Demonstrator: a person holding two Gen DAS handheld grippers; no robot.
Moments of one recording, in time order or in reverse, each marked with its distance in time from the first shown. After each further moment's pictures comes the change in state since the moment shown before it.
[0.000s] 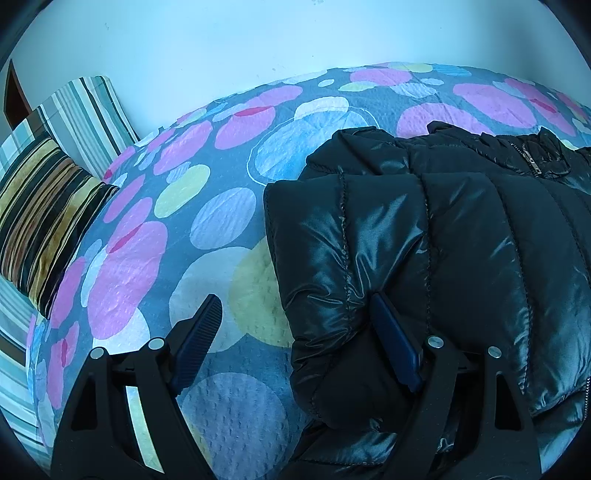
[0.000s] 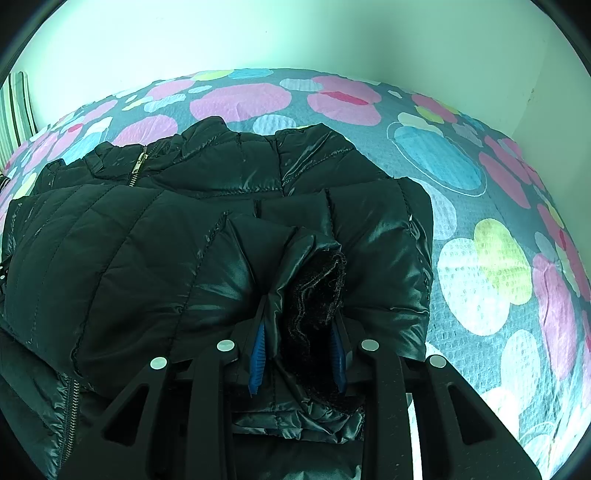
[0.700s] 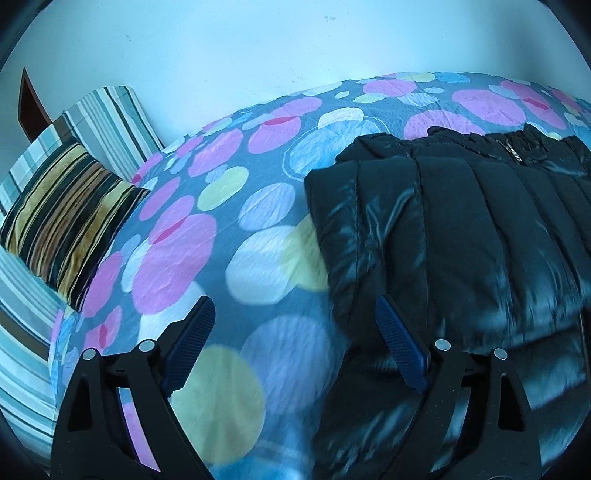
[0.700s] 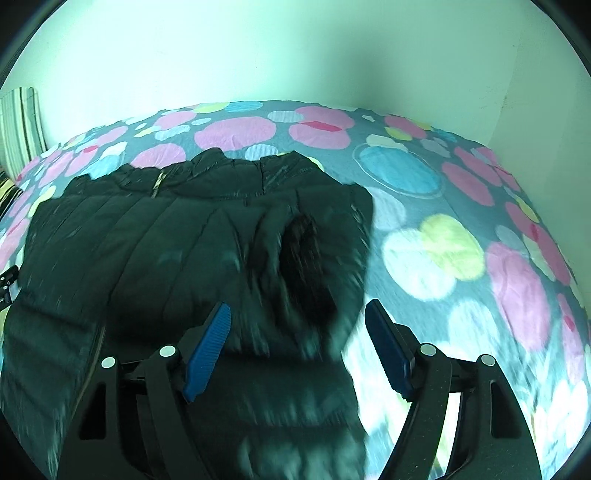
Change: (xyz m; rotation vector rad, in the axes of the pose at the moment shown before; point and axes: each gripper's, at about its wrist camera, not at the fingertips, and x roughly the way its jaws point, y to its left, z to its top) left arm -0.063 0.027 -0.035 0.017 -0.029 0.062; right arm -0.085 -0.035 -0.048 0.029 -0.093 0.015
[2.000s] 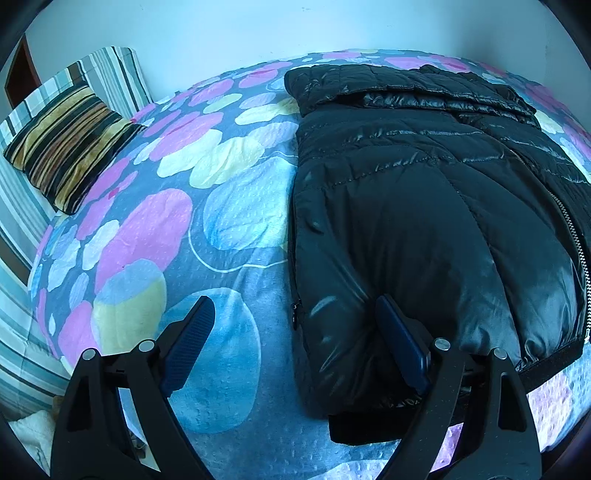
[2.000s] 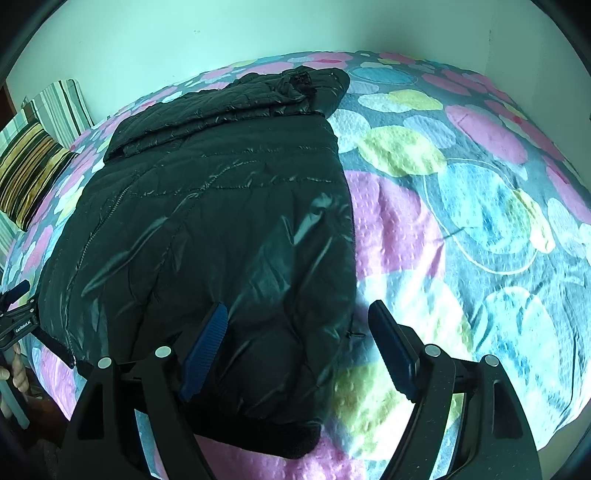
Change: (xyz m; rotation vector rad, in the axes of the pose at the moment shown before) left arm -0.131 0.030 -0.217 -0.008 0.039 -0.191; right arm -0.104 -0.037 -0.186 0.053 0.138 0.186
